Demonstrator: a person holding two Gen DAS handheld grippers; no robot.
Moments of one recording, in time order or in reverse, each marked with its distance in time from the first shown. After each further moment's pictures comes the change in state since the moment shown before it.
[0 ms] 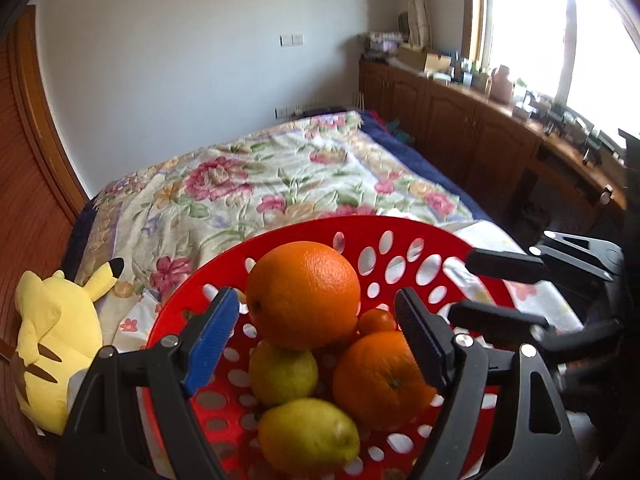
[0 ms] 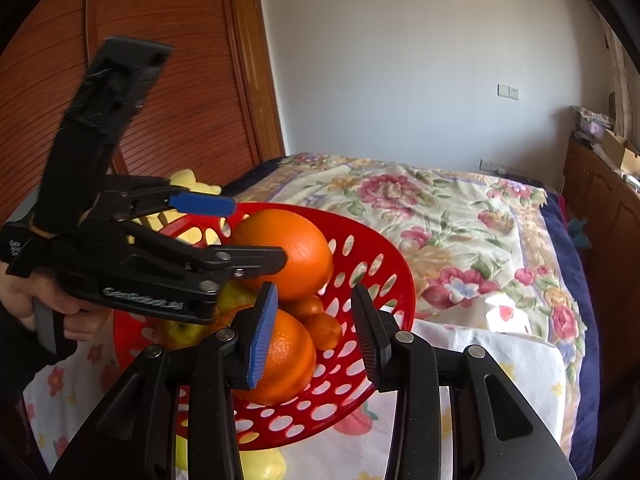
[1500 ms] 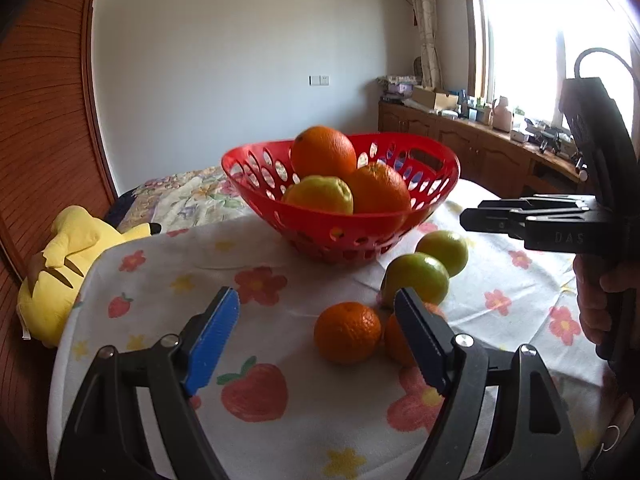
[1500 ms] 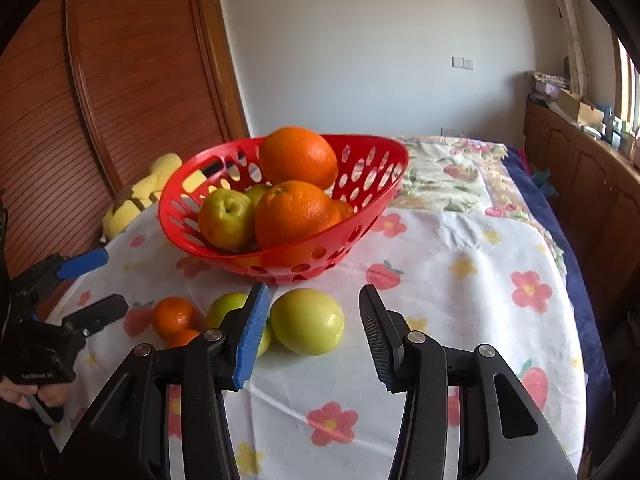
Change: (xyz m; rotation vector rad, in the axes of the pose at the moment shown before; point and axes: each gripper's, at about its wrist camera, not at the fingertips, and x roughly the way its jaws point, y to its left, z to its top) left arm -0.098 -0.012 -0.189 -0.054 -0.168 0.074; right arm -0.048 0.051 -0.086 0.129 0.055 -0.123
